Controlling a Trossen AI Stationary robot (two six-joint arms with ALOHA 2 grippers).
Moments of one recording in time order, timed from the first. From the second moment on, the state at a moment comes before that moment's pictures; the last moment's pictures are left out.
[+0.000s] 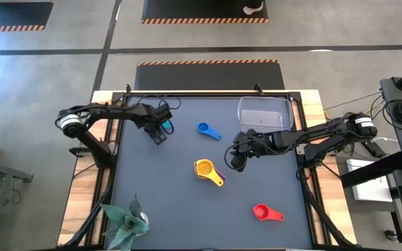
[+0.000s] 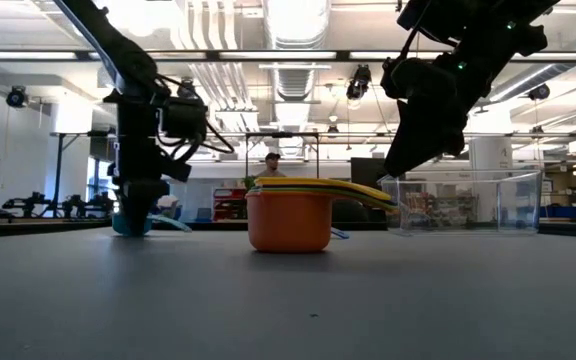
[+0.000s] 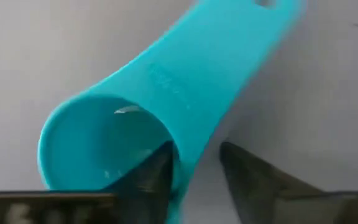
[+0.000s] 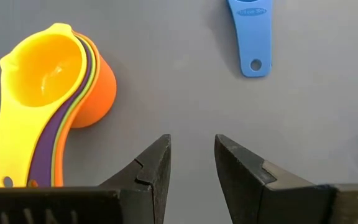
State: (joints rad) left arm 0.54 1.58 0.80 -0.67 -0.23 -0.10; right arm 0.04 1.36 0.75 -0.26 0.20 0.52
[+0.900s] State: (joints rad) left arm -0.09 1.48 1.17 -0.53 -0.17 -0.18; right arm 0.03 1.36 0.75 -0.25 0.21 0.47
